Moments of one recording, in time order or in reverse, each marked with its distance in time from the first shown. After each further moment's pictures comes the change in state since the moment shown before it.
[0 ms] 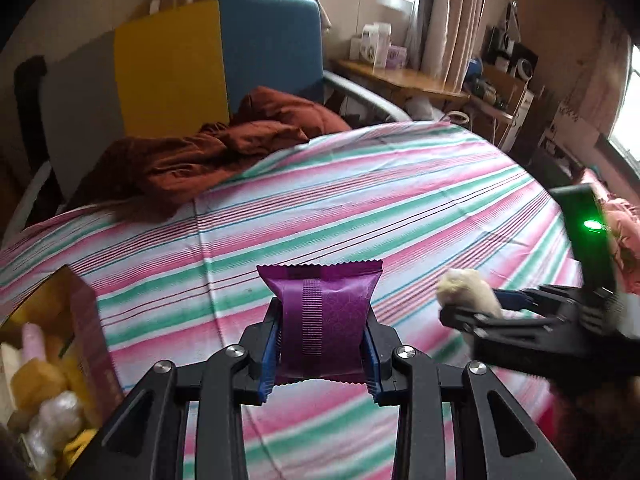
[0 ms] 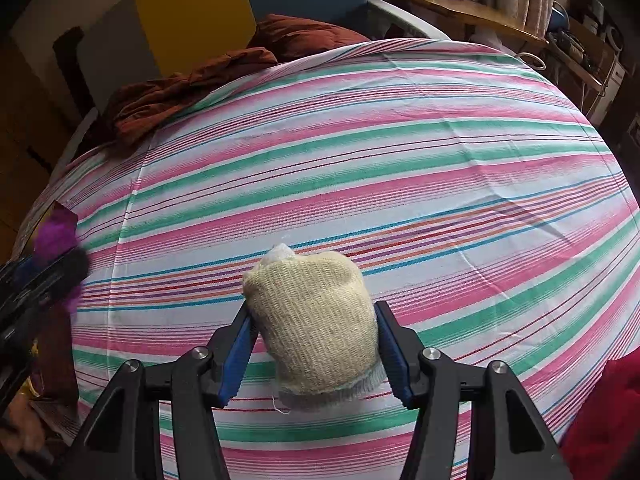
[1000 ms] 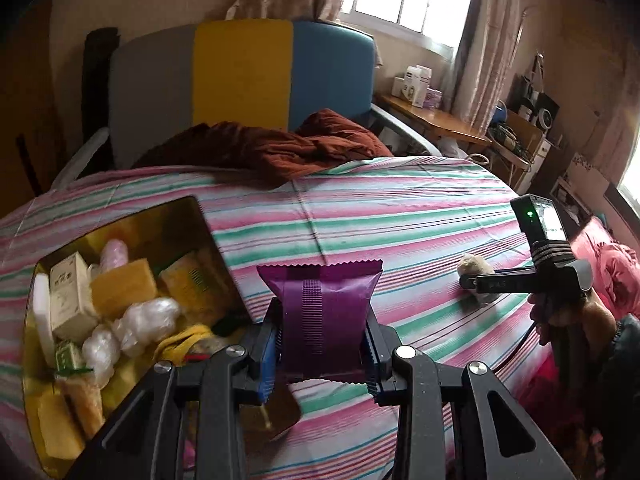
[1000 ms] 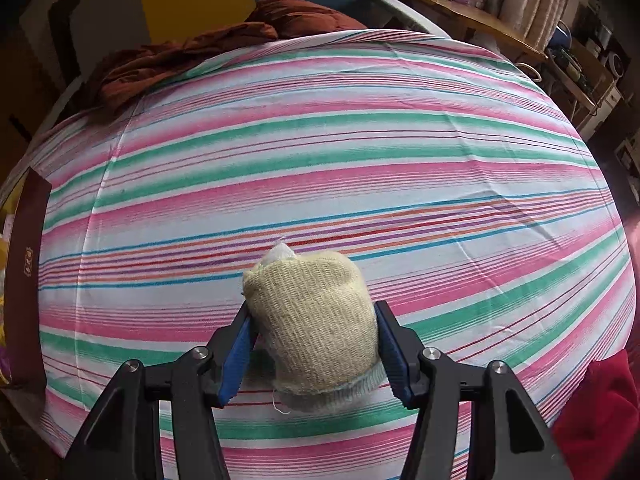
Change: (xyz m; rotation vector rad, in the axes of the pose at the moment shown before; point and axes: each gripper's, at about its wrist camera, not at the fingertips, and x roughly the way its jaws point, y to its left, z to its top) left arm -0.103 0.090 -0.086 -0.154 -0.094 0.041; right arm 0.011 0.019 -0.010 -0.080 0.055 -0.123
